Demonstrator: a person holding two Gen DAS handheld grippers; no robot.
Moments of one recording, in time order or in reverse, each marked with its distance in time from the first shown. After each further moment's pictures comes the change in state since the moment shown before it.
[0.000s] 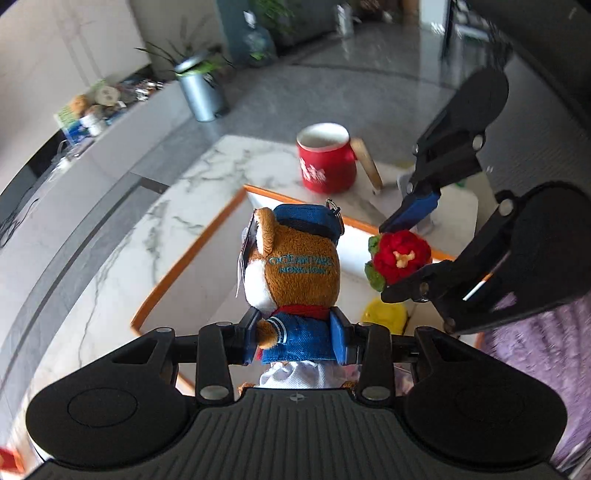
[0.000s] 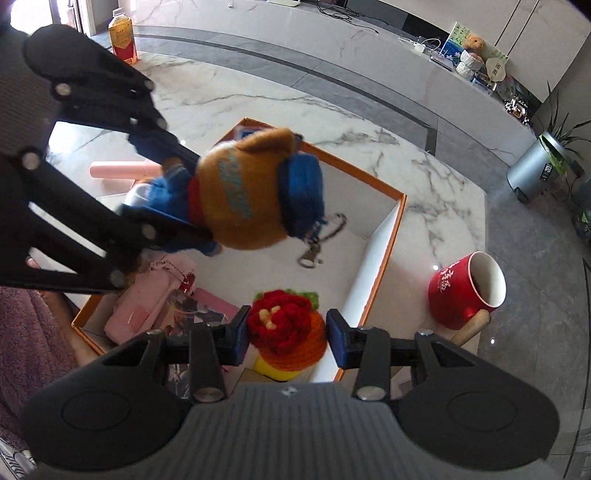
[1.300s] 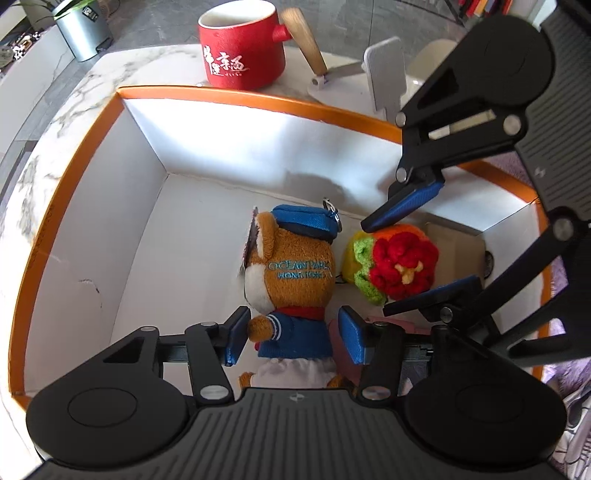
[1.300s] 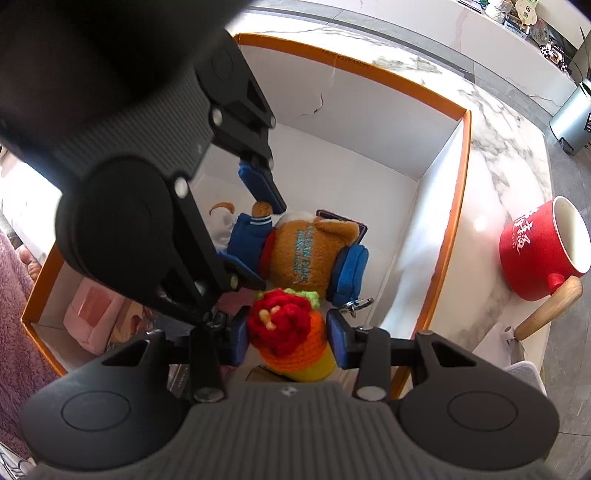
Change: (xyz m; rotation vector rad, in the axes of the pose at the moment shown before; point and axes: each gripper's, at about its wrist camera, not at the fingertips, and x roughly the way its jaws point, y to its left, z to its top) left arm 0.136 0.033 -0.016 0.159 0.264 -0.320; right arm 0.077 -0.002 -0.014 0.052 0.140 0.133
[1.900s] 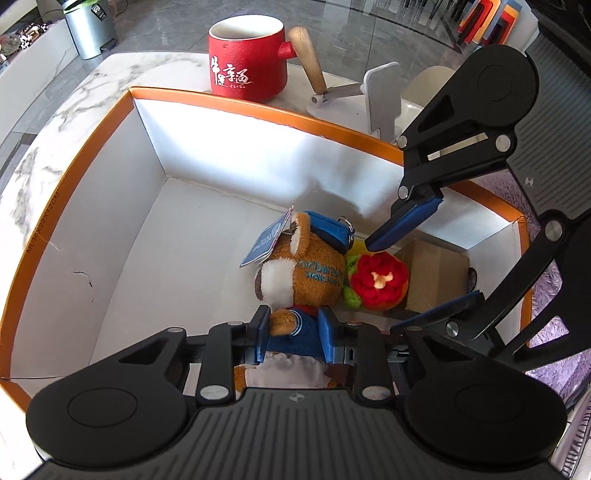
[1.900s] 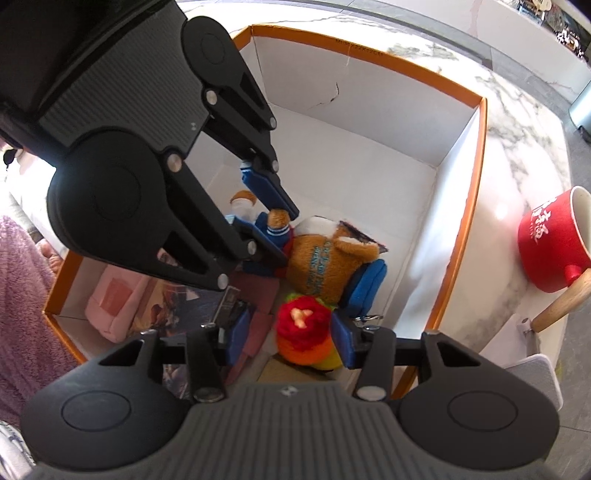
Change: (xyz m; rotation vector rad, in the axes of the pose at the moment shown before) left arm 0.003 -0.004 0.008 -0.051 -0.060 -0.050; right arm -0.006 -0.006 -0.002 0.021 0.042 0.082
